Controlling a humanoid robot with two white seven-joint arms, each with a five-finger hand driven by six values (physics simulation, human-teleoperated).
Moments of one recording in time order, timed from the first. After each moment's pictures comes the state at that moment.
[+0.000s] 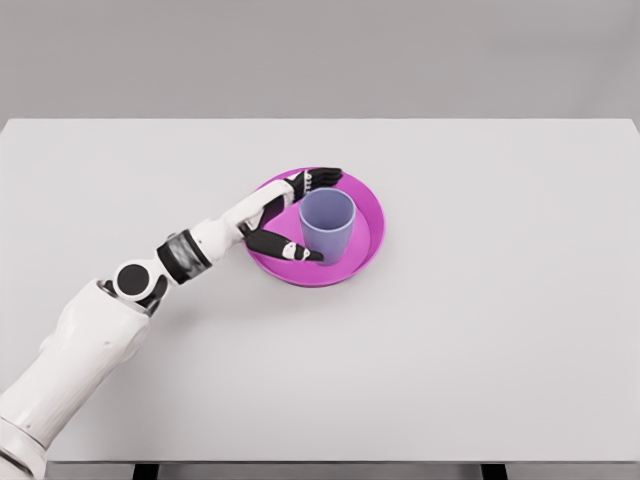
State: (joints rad) left arm -0.54 0.31 -0.69 -1.07 0.43 -0.55 -0.48; right arm 0.03 0.00 -0.05 0.00 0.10 -0.09 0.06
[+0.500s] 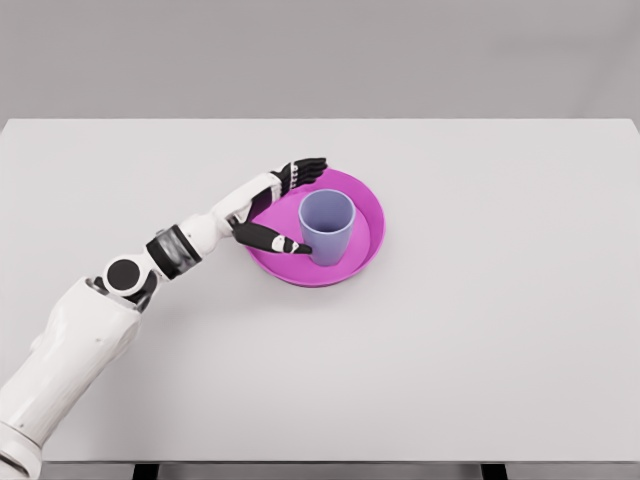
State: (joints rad) left arm -0.53 0.32 -0.65 -1.07 0.42 -0.50 -0.48; right arm 0.03 0.00 -0.05 0.00 0.10 -0.09 0.06
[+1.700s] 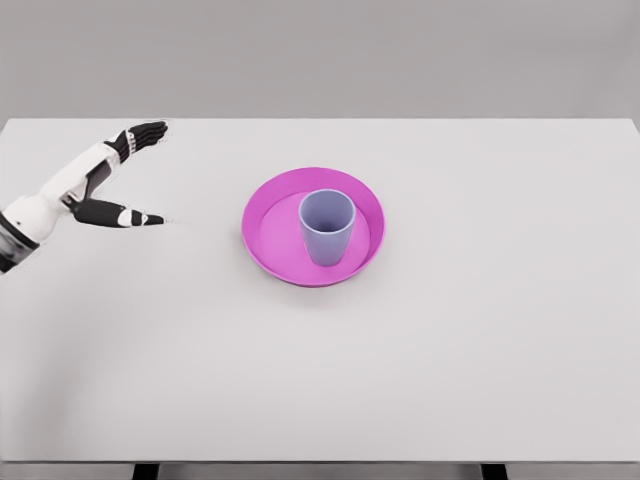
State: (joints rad) left arm -0.42 0.69 -0.42 -1.17 0.42 -0.60 -0.48; right arm 0.03 0.00 -0.05 0.00 0.10 -0.09 0.06
